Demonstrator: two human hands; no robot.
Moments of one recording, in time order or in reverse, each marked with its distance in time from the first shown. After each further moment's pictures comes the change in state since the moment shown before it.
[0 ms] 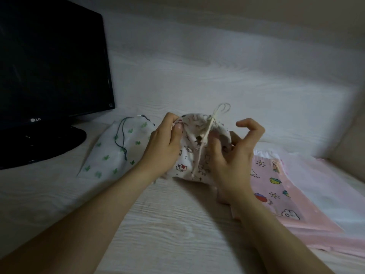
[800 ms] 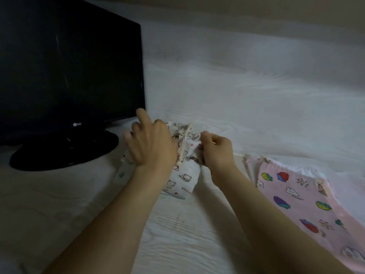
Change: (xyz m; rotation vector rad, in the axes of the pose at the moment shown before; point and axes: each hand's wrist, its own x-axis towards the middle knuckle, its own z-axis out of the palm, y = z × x) left_hand 0.012 -0.005 -0.065 1.006 0.320 -0.448; right_hand 0.038 0.043 0.118 0.129 -0.213 0.591
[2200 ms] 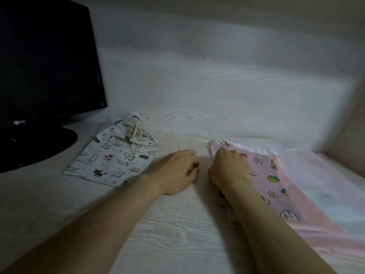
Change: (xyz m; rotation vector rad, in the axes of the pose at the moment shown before) left_hand -0.058 0.057 0.076 -0.296 -0.615 0.860; right_hand -0.037 0.007 -0.120 -1.474 0.056 0.133
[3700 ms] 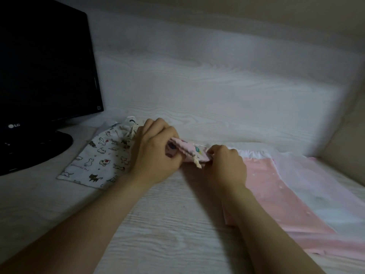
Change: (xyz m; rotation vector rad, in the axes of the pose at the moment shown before) left_hand -0.010 -0.005 -0.037 -0.020 0.861 0.142; right_hand 0.002 0.006 0.004 0.313 0.295 -0.106
